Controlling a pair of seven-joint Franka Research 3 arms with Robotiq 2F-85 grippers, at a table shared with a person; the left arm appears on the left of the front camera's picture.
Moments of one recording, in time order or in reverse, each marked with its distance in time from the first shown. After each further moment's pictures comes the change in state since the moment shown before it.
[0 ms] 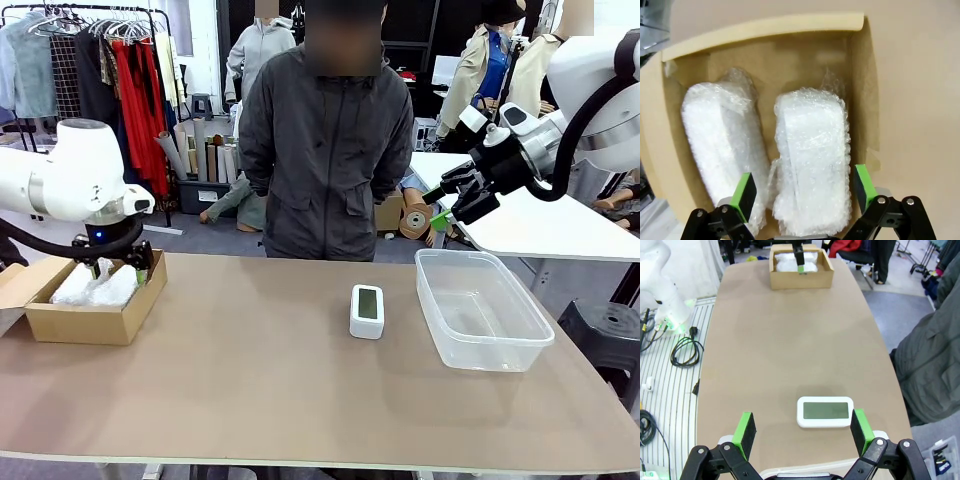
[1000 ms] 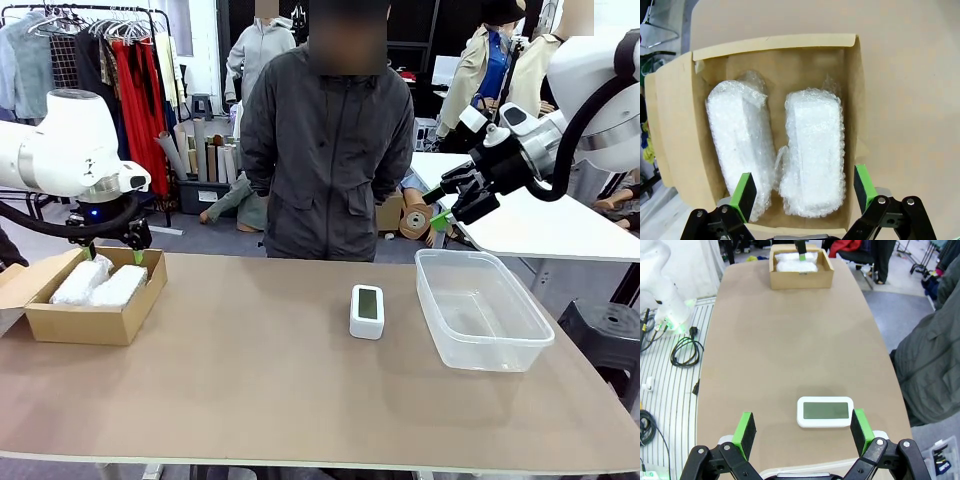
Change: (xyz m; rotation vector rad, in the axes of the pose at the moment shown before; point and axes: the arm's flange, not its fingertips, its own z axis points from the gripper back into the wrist) left arm 0.003 0.002 0.038 0.000 -0.021 0.029; right arm 0.000 0.000 0.000 0.000 0.000 0.000
